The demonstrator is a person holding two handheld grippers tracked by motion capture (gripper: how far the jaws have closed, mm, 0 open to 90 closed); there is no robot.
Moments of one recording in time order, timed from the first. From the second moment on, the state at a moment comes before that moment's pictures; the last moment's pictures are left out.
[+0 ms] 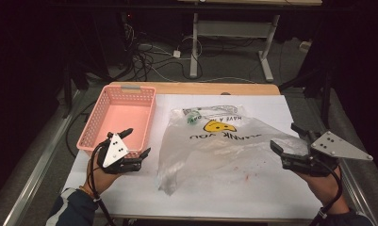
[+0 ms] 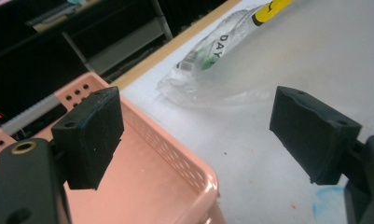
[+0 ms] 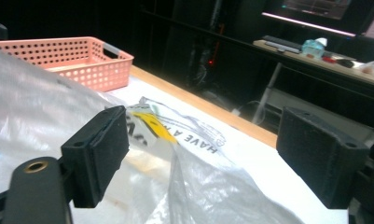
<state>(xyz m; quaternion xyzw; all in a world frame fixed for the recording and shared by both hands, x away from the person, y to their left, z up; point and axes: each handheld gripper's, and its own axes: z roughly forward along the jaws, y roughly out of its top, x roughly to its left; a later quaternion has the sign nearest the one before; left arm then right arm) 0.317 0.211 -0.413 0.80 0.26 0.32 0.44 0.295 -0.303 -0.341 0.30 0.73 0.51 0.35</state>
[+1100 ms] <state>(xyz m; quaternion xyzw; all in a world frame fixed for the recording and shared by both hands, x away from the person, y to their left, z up) 0.319 0.209 -0.417 0.80 0.26 0.32 0.44 0.300 -0.292 -0.369 0.29 0.75 0.49 0.33</state>
